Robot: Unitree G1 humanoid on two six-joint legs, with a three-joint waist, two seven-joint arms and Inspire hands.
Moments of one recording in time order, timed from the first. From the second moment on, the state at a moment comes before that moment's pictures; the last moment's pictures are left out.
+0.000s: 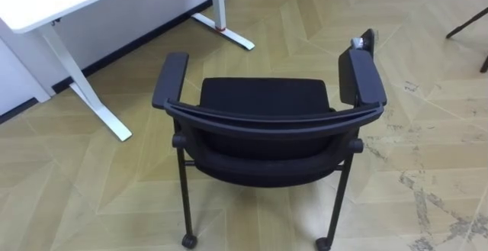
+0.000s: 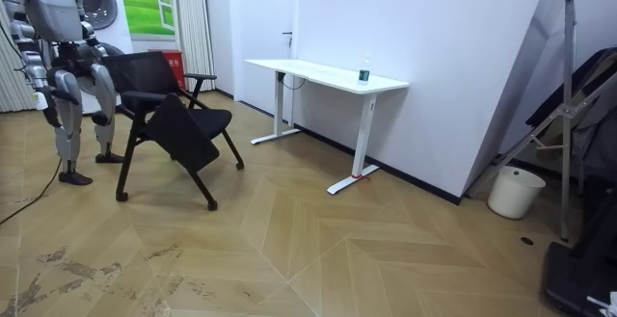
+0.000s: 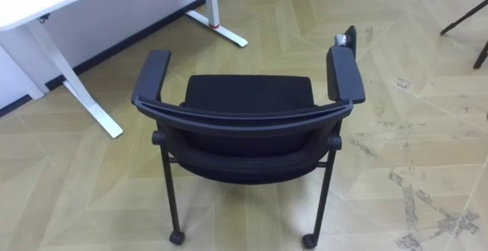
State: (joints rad) left arm 0.18 0.15 0.06 1.12 0.00 0.02 0.22; right arm 0.12 -0.18 -0.07 1.22 0.28 0.05 -0.07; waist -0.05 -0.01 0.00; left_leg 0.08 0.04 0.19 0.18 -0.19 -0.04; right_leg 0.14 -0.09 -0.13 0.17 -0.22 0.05
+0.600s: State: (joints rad) left arm 0.22 0.15 0.13 1.12 -0.01 0.04 0.28; right arm 0.14 -0.18 -0.09 1.22 0.31 0.05 -0.09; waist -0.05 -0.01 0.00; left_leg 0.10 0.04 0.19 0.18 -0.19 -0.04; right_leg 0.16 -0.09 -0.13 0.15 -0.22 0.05
